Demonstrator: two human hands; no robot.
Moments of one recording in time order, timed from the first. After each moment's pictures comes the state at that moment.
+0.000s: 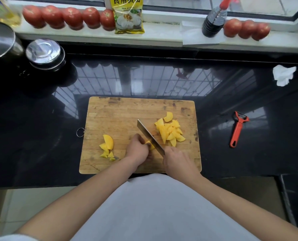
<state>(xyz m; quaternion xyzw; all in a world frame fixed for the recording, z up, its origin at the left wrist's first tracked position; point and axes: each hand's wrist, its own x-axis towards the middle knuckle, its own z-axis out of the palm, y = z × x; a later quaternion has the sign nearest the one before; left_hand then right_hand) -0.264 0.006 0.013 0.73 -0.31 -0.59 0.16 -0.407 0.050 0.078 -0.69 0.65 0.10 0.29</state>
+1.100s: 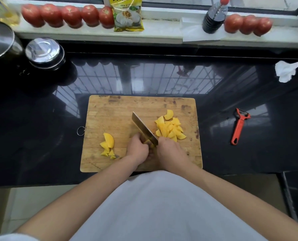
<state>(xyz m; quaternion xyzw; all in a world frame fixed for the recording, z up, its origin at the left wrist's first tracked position) -0.263 0.010 0.014 0.71 -0.34 -0.59 0.17 -0.390 0.027 0.061 -0.68 0.66 0.08 0.30</state>
